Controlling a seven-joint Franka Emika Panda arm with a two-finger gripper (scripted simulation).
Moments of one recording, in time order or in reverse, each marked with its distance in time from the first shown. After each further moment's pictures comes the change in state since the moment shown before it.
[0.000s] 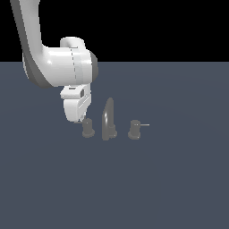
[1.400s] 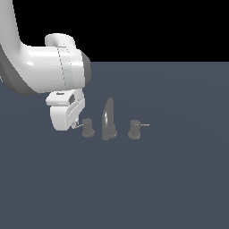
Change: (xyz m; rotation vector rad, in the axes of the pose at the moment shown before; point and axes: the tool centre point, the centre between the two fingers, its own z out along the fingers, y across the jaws) arm -0.015 0.055 0.000 0.017 -0.013 -0.005
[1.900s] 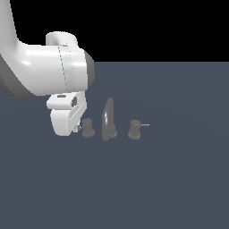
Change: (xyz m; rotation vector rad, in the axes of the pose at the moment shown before) arm 0.015 0.025 0.000 -0.007 -0.001 -0.016
